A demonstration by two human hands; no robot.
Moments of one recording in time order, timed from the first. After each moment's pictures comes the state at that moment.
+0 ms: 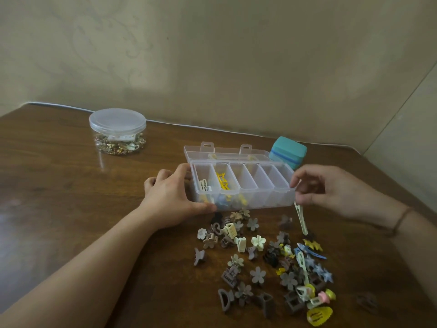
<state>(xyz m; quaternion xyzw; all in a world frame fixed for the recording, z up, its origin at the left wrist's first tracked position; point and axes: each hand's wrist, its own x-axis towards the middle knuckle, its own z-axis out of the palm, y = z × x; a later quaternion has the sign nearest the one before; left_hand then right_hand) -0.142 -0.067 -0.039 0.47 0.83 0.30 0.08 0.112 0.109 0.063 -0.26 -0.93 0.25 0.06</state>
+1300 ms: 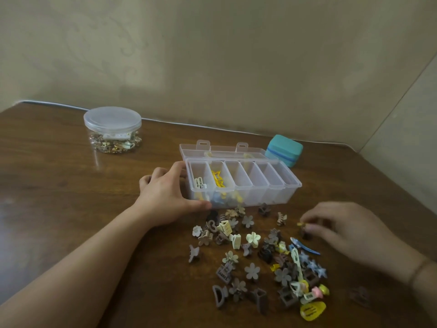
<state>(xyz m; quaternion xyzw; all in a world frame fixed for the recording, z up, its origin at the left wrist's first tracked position) -0.141 -0.067 -0.041 0.47 0.83 0.30 0.08 0.163 0.085 0.030 -0.26 -0.97 0.01 0.03</state>
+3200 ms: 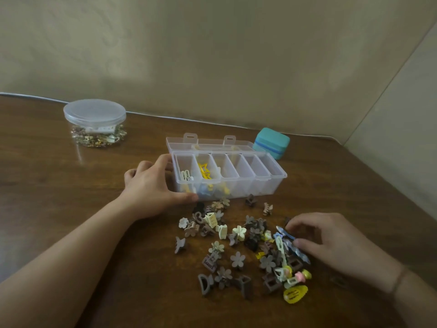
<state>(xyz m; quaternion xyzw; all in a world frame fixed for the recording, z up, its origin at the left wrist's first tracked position) -0.140 -0.065 -0.039 0.46 0.83 0.30 0.08 0.182 0.065 0.011 -0.32 -0.94 0.11 0.02</state>
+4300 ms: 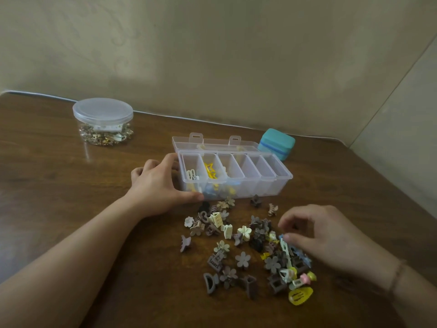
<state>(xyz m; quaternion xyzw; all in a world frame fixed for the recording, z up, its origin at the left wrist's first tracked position) -0.141 -0.066 -0.040 0.46 0.83 0.30 0.08 0.153 0.043 0.030 -0.32 -0.94 0.14 0.02</state>
